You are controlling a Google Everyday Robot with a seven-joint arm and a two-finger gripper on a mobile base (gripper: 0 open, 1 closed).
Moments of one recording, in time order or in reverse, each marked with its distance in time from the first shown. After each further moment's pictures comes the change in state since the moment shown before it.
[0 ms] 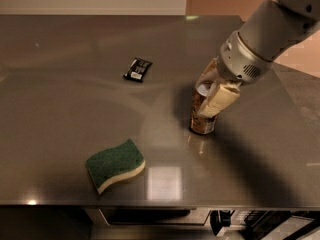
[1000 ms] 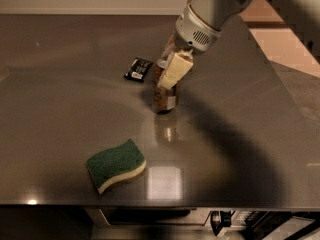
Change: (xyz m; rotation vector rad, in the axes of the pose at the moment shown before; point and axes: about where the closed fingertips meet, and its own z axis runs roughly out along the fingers) arm -0.085 -0.066 0.022 -0.049 -0.076 -0.005
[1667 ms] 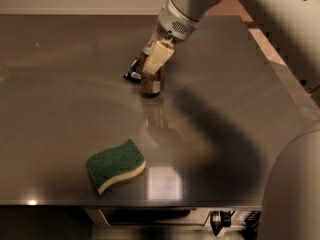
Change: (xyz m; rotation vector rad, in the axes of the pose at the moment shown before) arm -0.029 -0.062 0.021 0.068 -0.012 -0.005
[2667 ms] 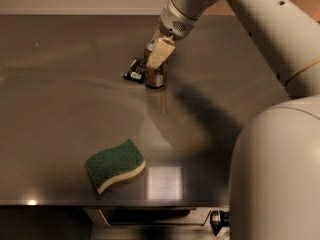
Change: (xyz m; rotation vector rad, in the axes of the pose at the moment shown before) arm 0.014 -0.046 0.017 0.025 0.017 0.000
